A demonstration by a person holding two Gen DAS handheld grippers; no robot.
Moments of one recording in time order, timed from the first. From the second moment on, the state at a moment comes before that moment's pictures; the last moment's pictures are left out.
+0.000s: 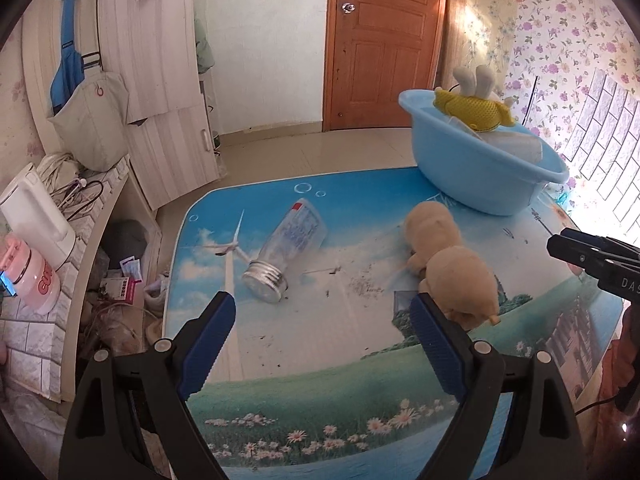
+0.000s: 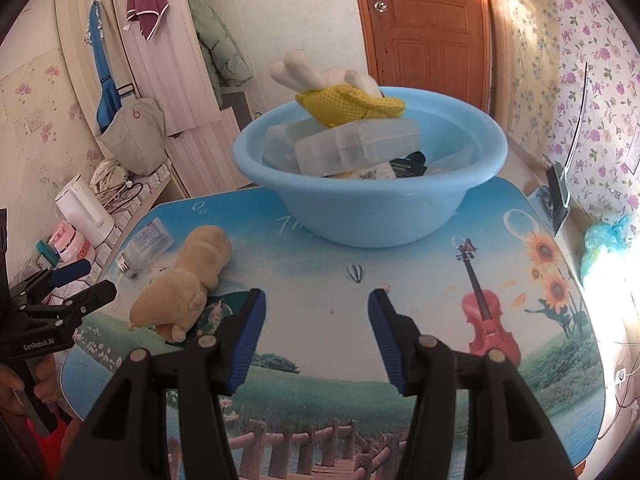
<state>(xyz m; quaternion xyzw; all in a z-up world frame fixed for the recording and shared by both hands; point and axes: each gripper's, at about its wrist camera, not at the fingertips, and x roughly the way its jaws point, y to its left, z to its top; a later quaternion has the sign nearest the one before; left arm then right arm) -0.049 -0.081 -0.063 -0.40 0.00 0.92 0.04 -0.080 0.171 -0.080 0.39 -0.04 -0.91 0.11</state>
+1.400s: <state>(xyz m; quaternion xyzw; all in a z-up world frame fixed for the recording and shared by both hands) -0.085 -0.116 -0.098 -0.44 -0.03 0.90 0.06 -0.088 0.073 -0.105 0.44 0.07 -0.87 0.20</state>
